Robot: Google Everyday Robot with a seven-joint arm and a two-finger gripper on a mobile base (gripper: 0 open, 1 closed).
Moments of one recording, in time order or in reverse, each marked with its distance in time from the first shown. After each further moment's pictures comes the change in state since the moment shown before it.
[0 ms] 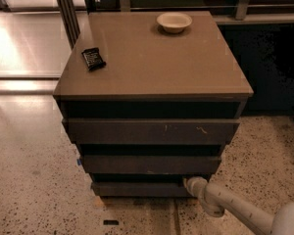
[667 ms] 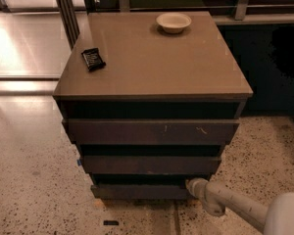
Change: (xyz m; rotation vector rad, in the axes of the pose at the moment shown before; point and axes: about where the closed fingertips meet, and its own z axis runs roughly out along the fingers) arm 0.018 -0.011 -0.002 0.049 0.089 0.049
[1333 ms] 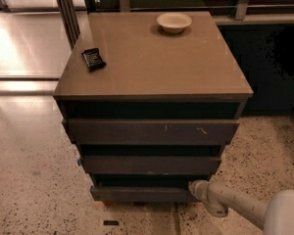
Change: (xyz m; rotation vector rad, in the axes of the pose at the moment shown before) arm 0.008 -0.003 -0.006 0.003 0.036 0.037
